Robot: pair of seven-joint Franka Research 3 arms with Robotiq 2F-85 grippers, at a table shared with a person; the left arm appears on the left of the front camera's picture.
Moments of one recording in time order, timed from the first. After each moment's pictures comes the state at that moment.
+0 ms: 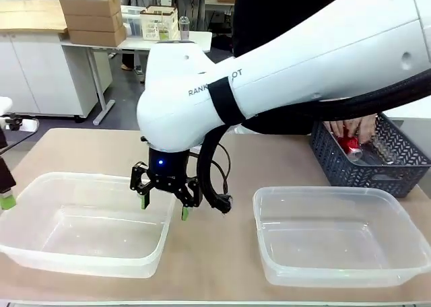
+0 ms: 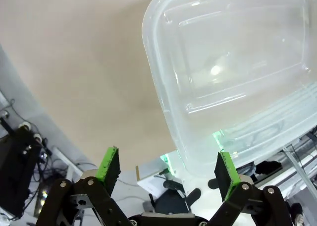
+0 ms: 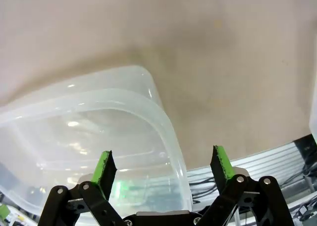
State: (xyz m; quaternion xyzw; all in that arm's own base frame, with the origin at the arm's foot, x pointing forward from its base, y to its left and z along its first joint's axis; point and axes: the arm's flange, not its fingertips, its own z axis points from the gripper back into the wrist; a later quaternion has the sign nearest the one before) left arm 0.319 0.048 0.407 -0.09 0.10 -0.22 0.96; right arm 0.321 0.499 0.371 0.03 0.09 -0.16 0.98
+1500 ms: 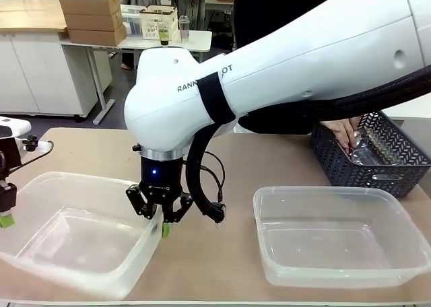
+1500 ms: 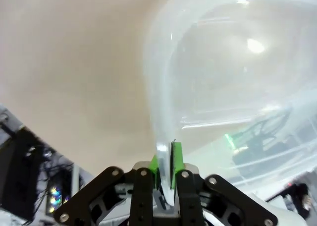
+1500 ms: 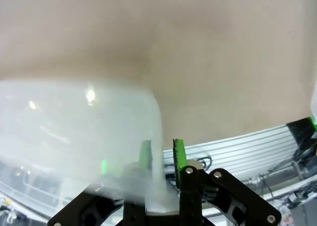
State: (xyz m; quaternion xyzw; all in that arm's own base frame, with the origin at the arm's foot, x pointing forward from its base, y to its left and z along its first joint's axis) left arm 0.333 0.045 0.365 -0.10 0.15 -0.26 0.95; right arm 0.300 0.508 0.368 0.02 0.15 -0.13 0.98
